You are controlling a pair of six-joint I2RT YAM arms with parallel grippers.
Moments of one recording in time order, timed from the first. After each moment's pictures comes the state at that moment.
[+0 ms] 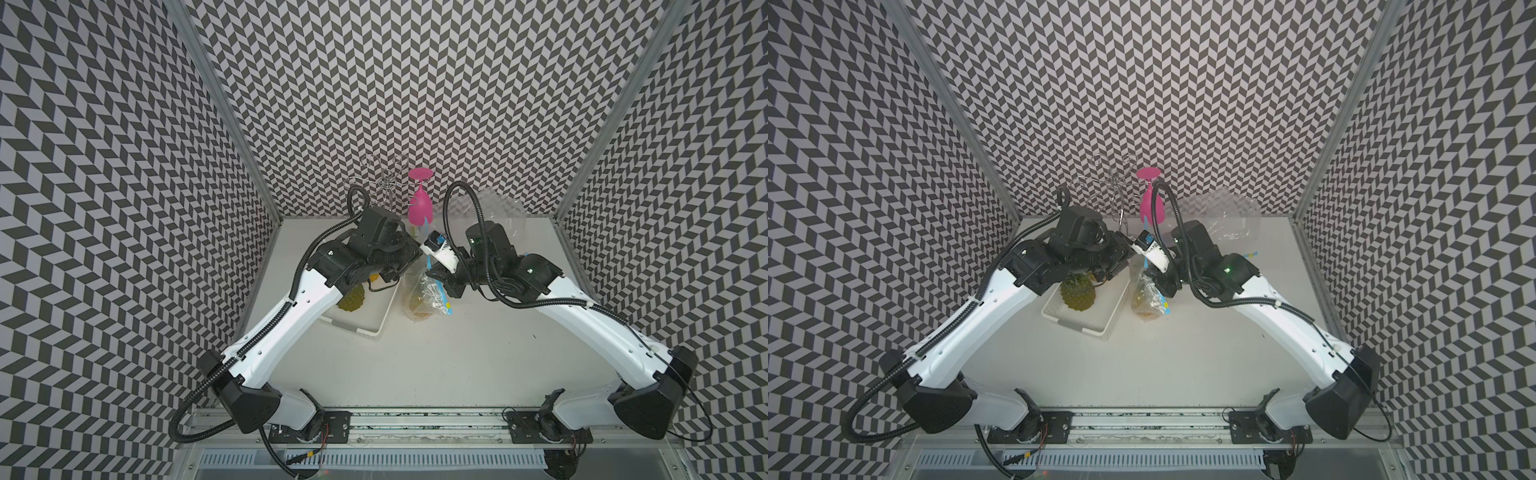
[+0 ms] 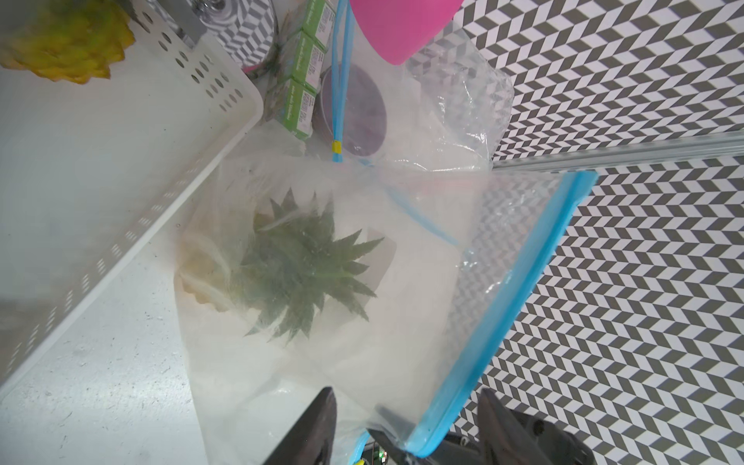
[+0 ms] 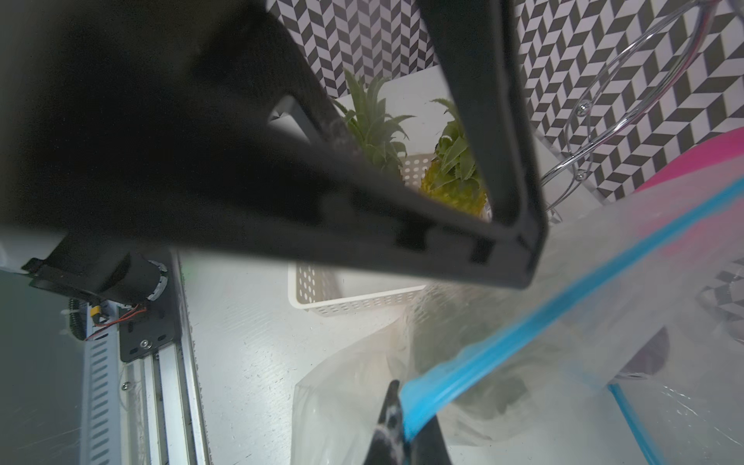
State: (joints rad) left arm -0.71 1.46 1.69 -0.87 0.07 -1.24; right arm 0.71 1.40 1.45 -0.68 -0.28 -0.27
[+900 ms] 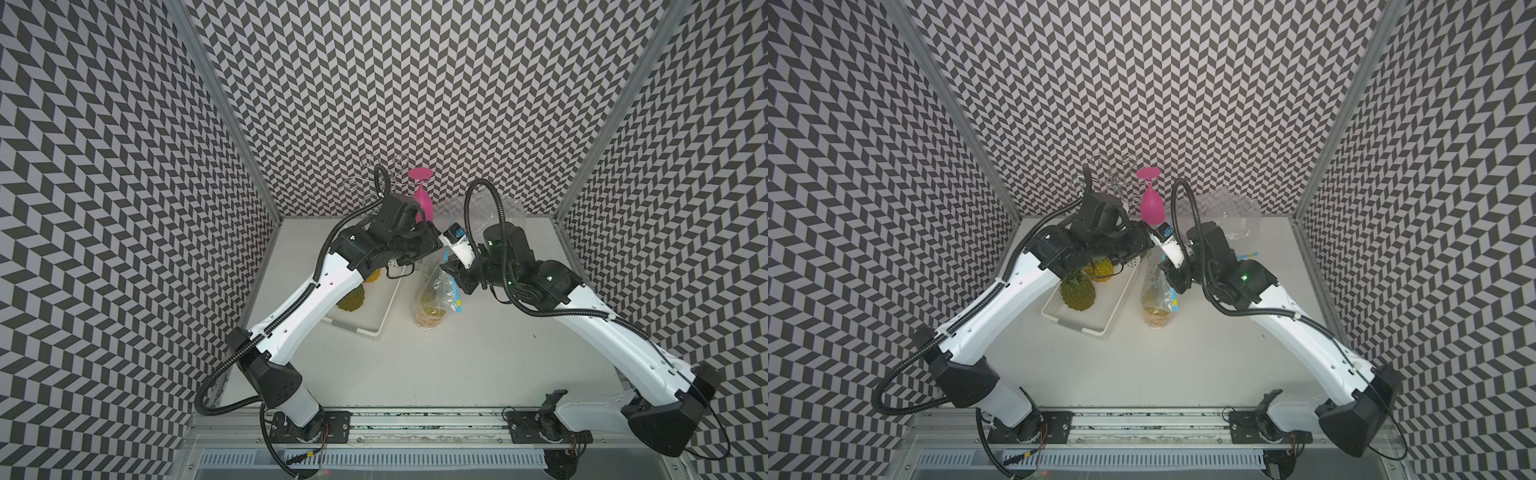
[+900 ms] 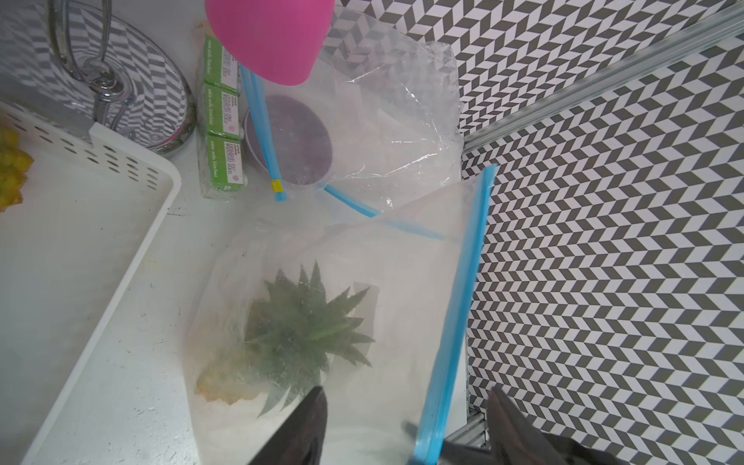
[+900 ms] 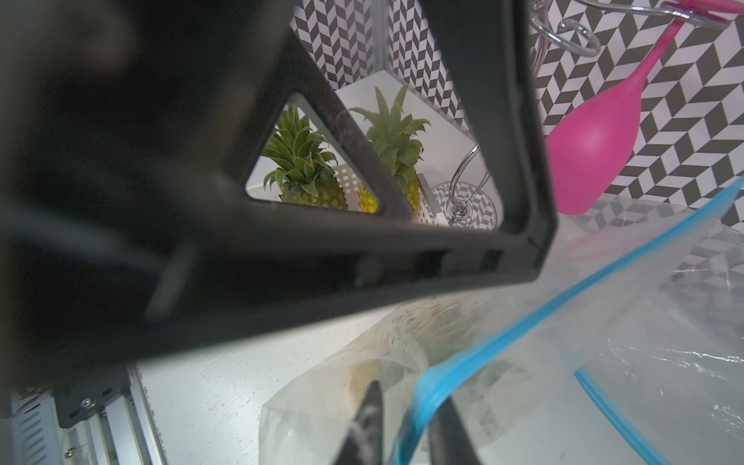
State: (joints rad) left arm -0.76 1.61 1.85 -0.84 0.08 -0.97; right arm 0.69 1.30 1.39 -0.66 -0.14 -0.16
